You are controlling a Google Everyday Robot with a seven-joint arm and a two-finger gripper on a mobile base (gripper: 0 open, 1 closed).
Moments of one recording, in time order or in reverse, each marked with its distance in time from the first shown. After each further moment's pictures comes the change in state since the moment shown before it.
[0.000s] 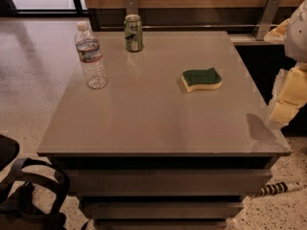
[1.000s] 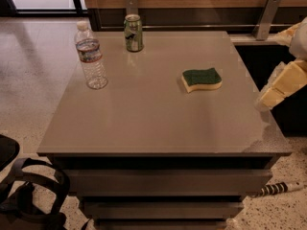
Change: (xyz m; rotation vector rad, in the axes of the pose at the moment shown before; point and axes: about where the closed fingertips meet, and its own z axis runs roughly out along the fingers) arm 0.020 -0.052 0.036 0.051 -0.211 0.191
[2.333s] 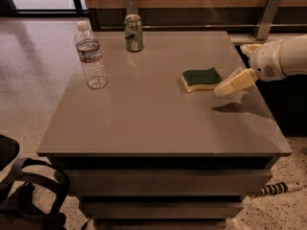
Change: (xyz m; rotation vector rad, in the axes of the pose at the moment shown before) arm -0.015 -0.085 0.129 0.039 -0.418 0.138
